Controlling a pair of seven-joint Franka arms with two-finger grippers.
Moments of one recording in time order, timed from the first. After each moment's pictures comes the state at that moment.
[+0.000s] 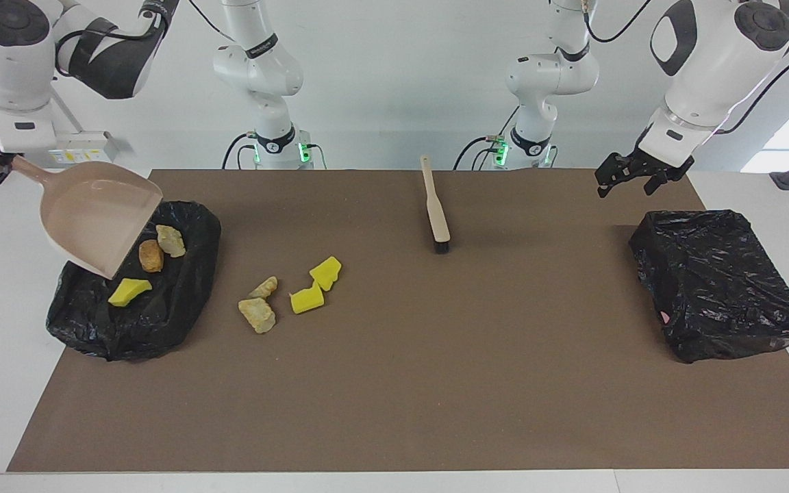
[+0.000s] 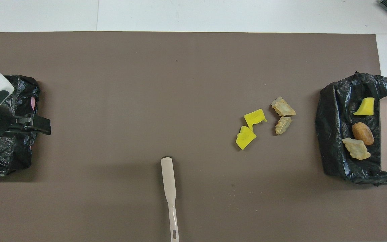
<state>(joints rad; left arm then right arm) 0.00 -0.05 -0.08 -1.70 -0.02 1.55 -0.09 -0.34 -0.04 0.02 -1.73 -0.62 1.74 -1.57</state>
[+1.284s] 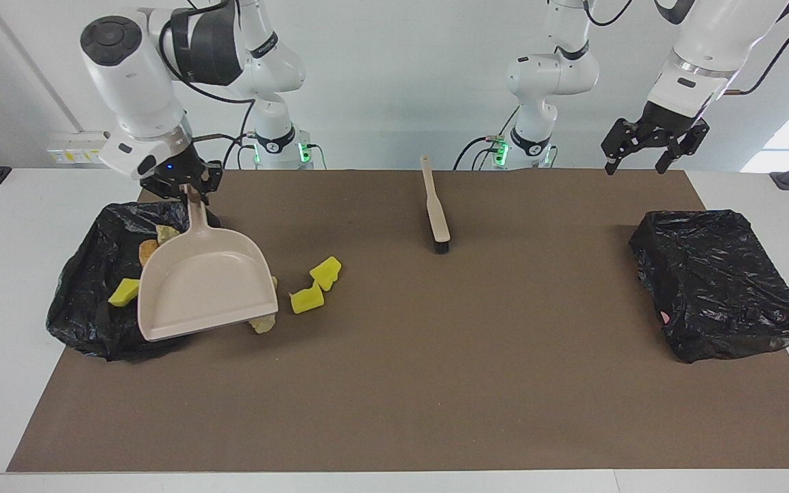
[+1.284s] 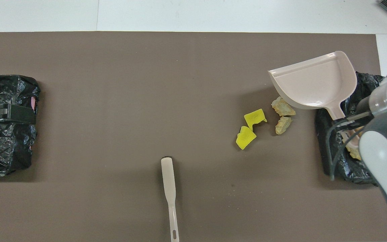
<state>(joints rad) 0.00 -0.11 -0.10 -1.63 -0.02 1.56 -0.08 0.02 0.00 0.06 -1.76 -0.04 1.66 -0.11</state>
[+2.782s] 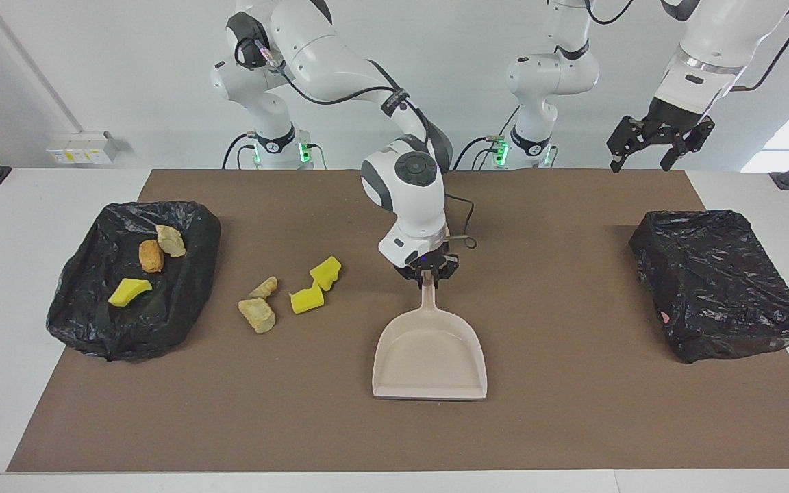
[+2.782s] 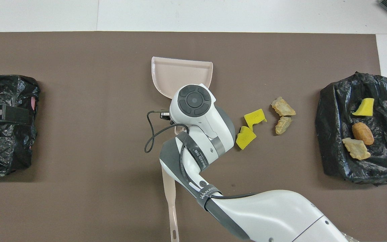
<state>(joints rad) 0.00 -0.12 -0.09 -1.64 -0.02 1.56 -0.09 0.57 0.57 0.05 -1.50 0.04 2.20 0.68</state>
